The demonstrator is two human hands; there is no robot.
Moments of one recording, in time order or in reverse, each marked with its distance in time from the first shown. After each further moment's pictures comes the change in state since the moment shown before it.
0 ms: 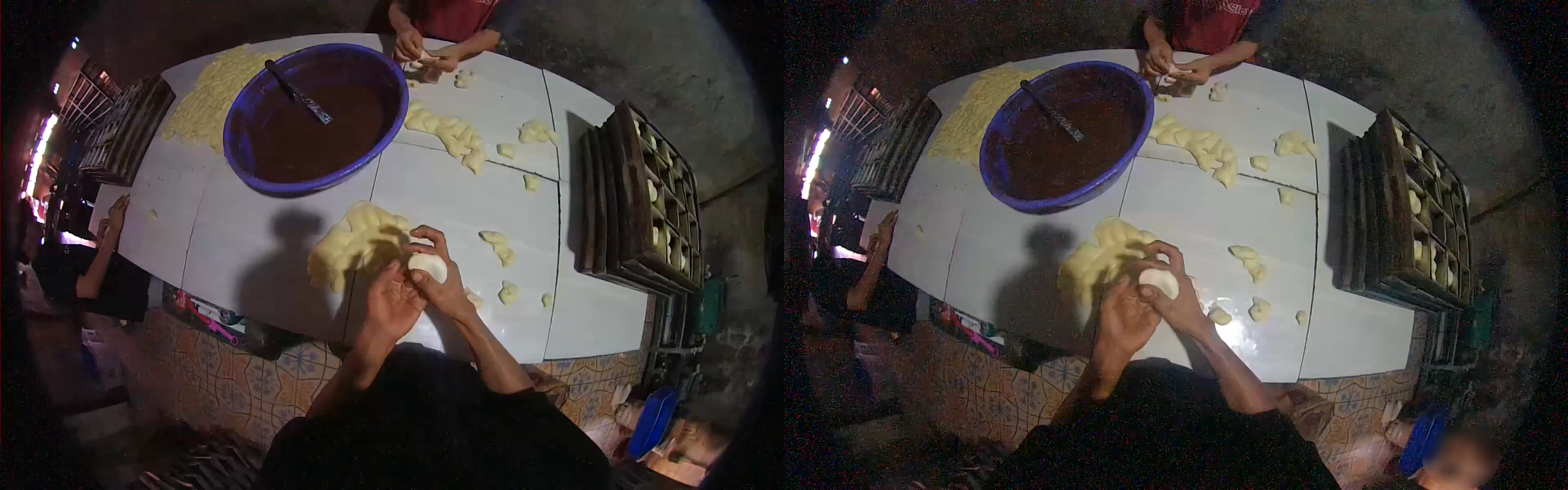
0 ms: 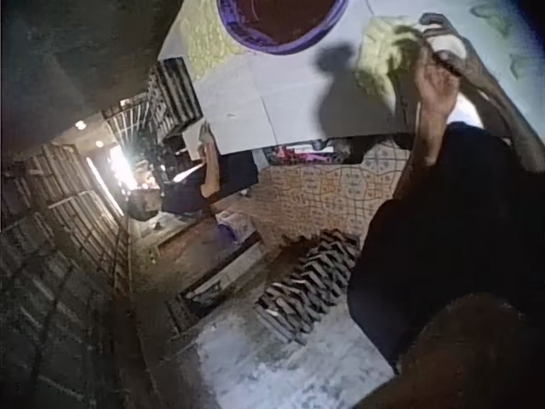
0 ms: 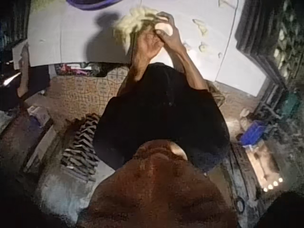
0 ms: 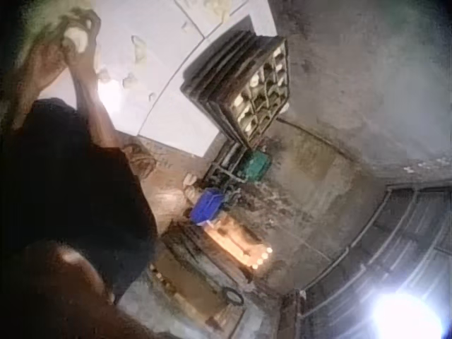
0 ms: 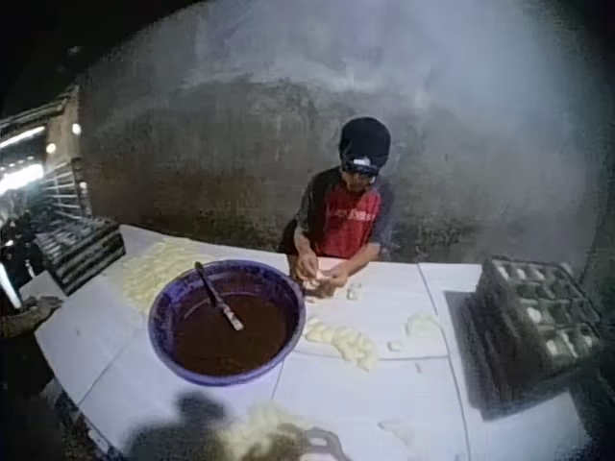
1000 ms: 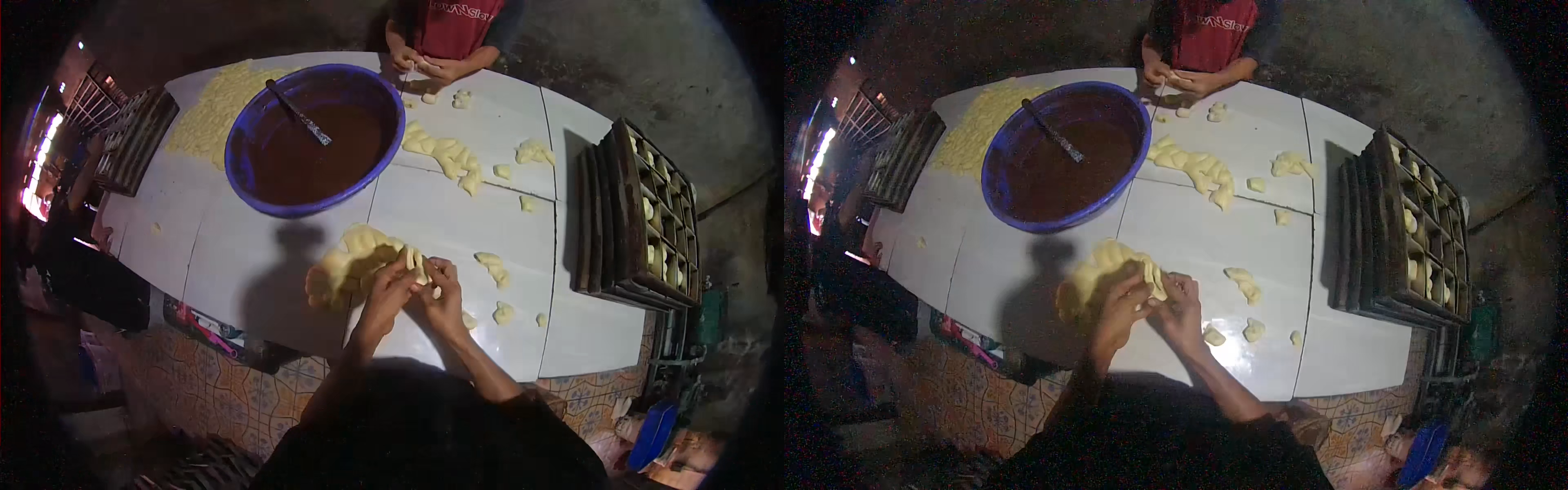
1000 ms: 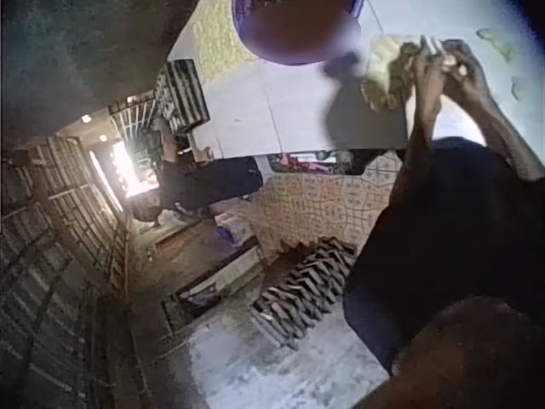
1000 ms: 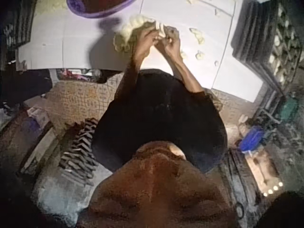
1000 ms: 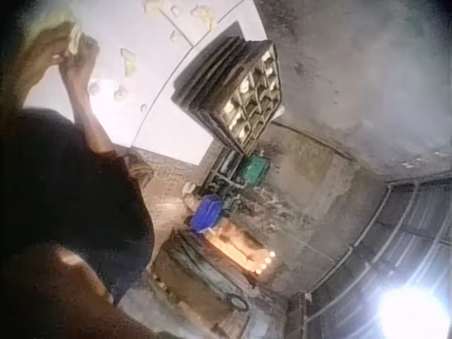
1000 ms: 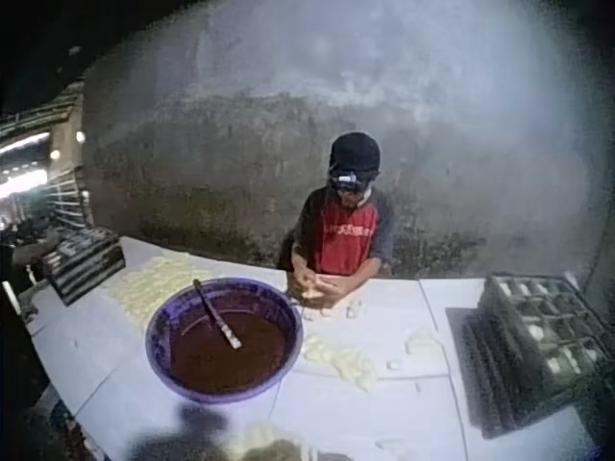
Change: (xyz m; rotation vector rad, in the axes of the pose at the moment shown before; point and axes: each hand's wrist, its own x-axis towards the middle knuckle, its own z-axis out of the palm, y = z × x) left_hand 0.032 0.024 0.071 0.917 0.497 0.018; right_hand 0.005 0.033 -0.004 -0.498 0.405 -0.213
